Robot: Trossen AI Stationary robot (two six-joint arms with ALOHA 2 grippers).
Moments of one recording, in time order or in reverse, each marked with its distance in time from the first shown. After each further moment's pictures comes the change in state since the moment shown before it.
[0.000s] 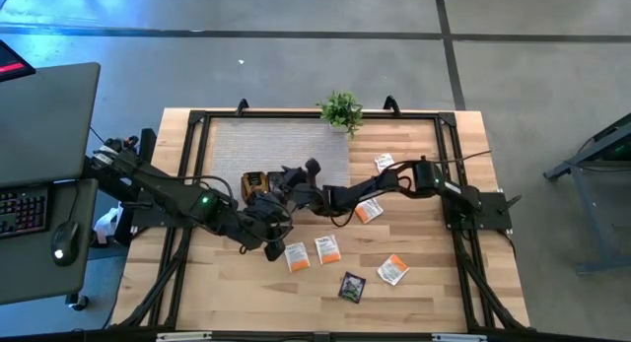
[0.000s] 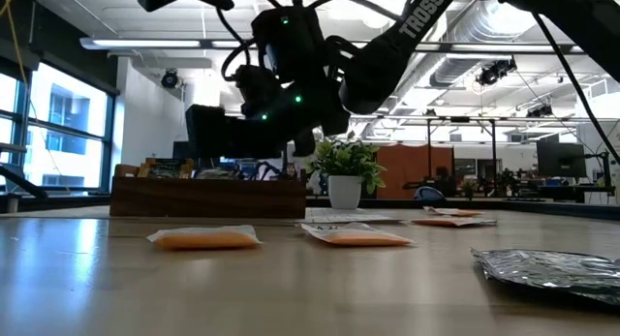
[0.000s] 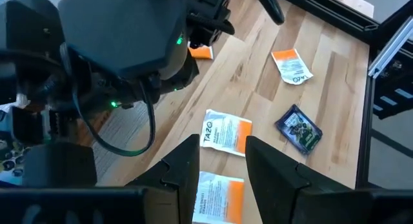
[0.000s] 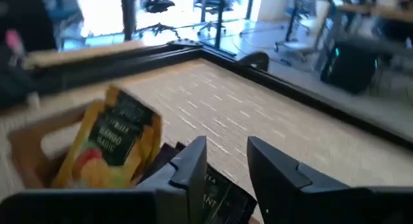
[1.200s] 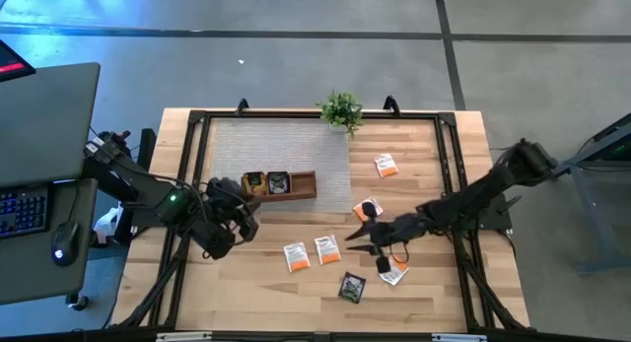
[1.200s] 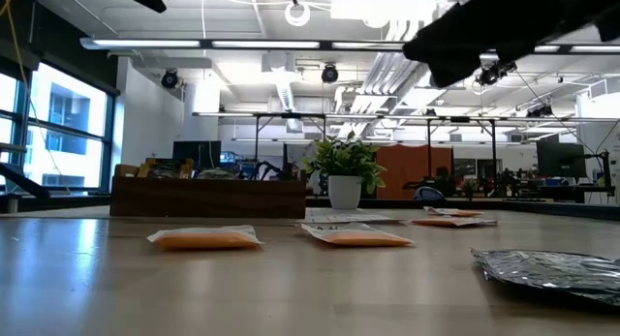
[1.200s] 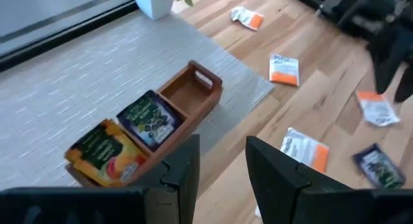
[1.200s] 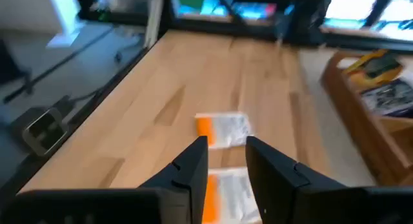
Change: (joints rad) left arm -0.150 -0.142 0.000 -0.483 -0.348 -0.452; right arm 0.385 -0.932 -0.903 -0.100 -0.592 -0.109
